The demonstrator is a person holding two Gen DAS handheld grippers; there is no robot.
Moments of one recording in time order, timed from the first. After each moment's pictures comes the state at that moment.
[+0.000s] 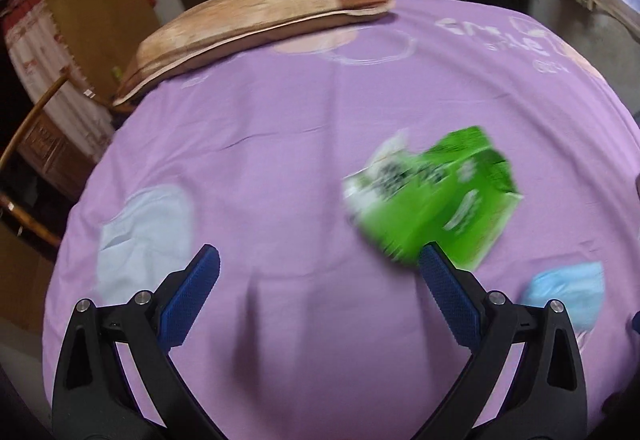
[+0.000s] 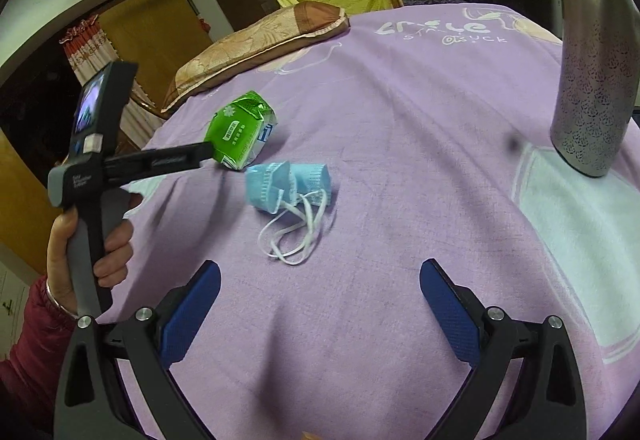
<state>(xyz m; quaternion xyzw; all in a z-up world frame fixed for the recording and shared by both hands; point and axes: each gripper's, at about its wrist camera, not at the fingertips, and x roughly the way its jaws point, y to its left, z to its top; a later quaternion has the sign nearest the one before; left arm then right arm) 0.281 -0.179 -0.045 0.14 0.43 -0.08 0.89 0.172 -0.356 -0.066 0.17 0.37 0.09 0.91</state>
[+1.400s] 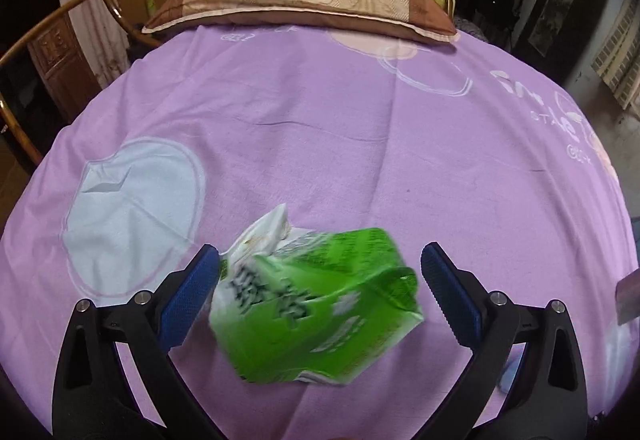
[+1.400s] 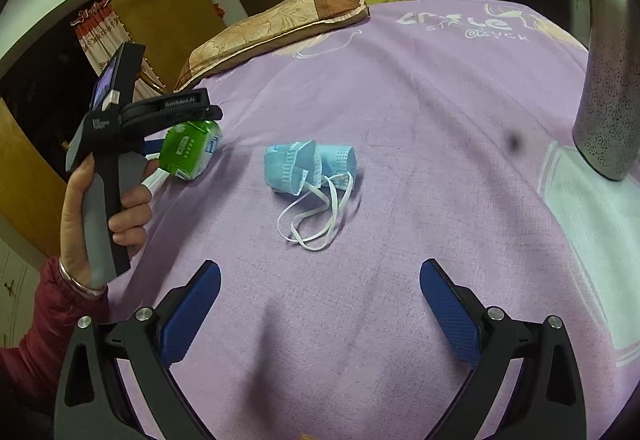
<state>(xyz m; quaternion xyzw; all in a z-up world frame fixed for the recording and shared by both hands) 0.311 -0.153 -0.050 0.00 0.46 -0.05 0.89 0.173 -0.343 -0.070 0.16 0.39 0.11 0.90</state>
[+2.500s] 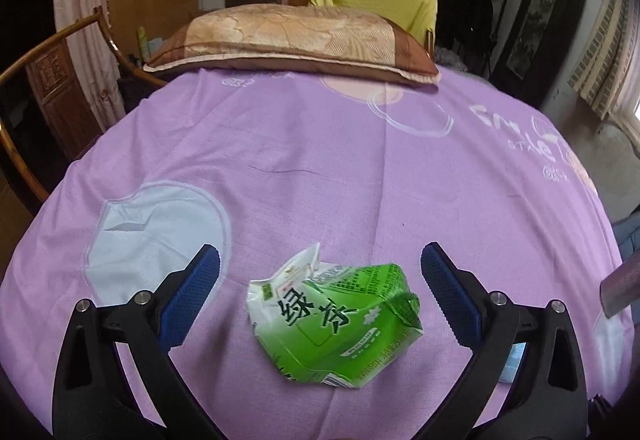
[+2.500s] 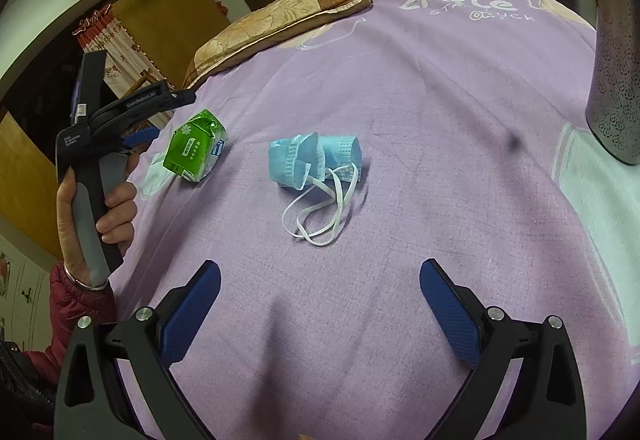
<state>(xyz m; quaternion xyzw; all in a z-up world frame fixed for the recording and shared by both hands) 0.296 -0.126 -0.013 -0.01 0.39 -0.08 0.92 0.179 -0.346 -0.075 0.18 0.40 0.13 0.89</state>
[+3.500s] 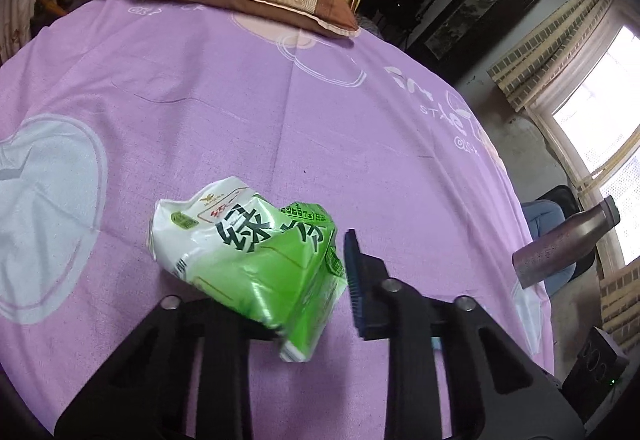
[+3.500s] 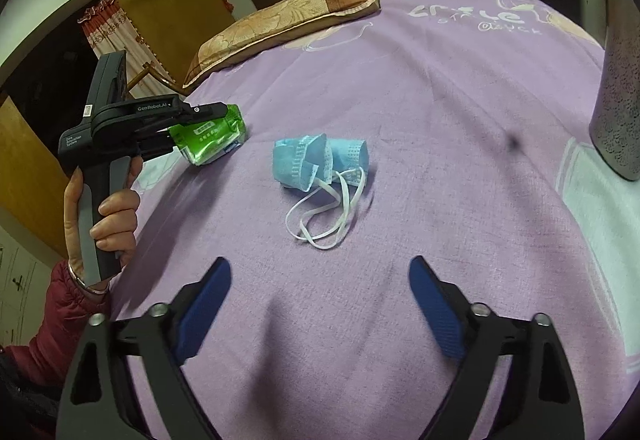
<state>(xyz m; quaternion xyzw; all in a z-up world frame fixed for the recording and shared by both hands) 0.303 -0.141 -0.046 -0.11 0.46 -0.27 0.84 0.182 -0.340 -0.076 0.16 0.40 0.13 0.89</state>
